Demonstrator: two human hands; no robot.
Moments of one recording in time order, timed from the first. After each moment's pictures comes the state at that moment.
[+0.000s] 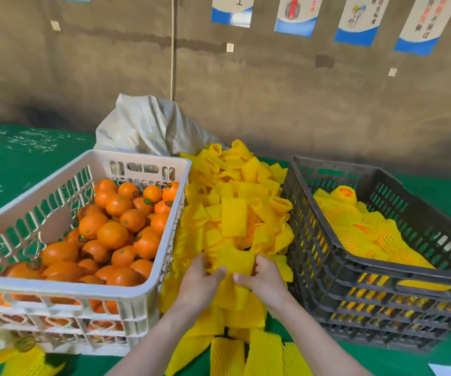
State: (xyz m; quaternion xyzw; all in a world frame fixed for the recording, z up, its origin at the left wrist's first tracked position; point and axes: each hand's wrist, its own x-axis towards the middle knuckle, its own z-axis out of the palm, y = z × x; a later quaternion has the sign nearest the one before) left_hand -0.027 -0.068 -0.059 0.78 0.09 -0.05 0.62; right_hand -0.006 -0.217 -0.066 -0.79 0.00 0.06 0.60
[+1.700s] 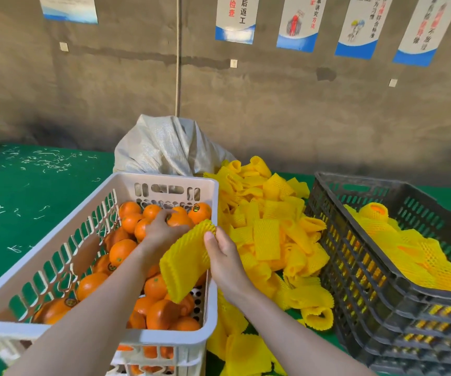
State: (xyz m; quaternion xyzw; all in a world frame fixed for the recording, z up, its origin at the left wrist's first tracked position) left_hand 0.089 0.090 0.011 0.80 0.12 0.04 0.59; right_hand 0.032 -0.045 -0.006 -0.78 -0.15 -0.06 0.61
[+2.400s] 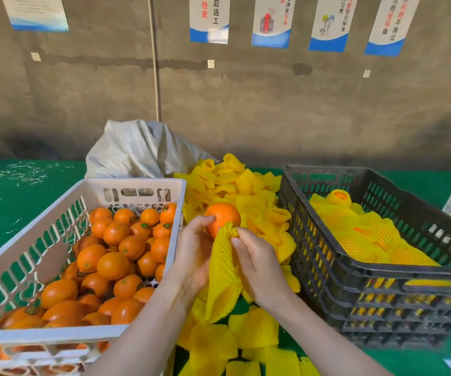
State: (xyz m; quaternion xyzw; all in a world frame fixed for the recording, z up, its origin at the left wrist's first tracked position) left_hand 0.013 -0.052 0.041 0.37 0.00 -0.21 0.91; right_hand -0.025 -0.167 0.026 -0.81 -0.22 -0.22 0.50
